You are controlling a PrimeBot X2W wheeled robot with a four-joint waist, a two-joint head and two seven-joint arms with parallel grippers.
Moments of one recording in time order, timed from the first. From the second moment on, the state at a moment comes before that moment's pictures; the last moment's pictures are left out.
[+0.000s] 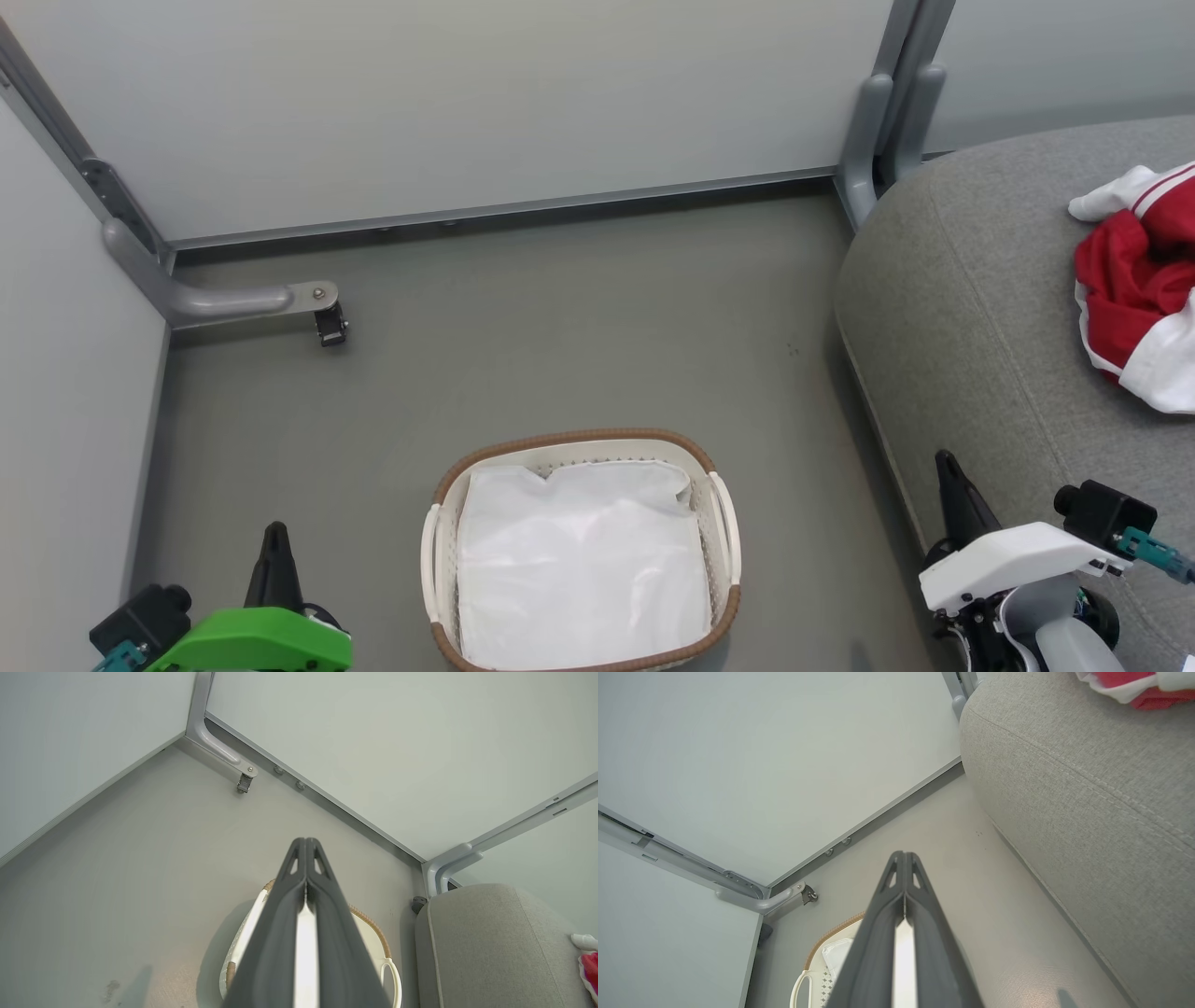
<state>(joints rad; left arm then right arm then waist) -0.02 0.04 0.02 0.36 -0.71 -0.04 -0.13 -0.13 -0.06 0.00 0.41 0.68 0.13 -0.13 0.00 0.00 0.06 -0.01</state>
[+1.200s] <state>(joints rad) -0.06 0.04 0.06 0.30 -1.14 -0.08 -0.02 -0.13 -0.05 -0.05 0.33 1.12 0.13 -0.02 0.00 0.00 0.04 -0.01</state>
